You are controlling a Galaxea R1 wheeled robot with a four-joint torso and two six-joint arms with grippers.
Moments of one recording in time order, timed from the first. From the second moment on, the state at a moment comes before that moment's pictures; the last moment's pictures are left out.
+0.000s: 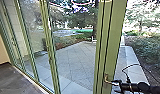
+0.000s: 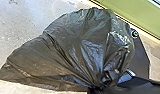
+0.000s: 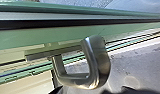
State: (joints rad) left arm 1.43 2.89 -2.53 0.24 0.06 -0.17; right arm -0.56 2.25 -1.64 0.70 -0.20 0.64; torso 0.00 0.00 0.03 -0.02
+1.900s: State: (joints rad) left arm 1.44 2.89 -2.55 0.24 0.06 -0.16; right arm -0.68 2.44 -1.92 0.72 -0.07 0.63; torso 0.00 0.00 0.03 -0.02
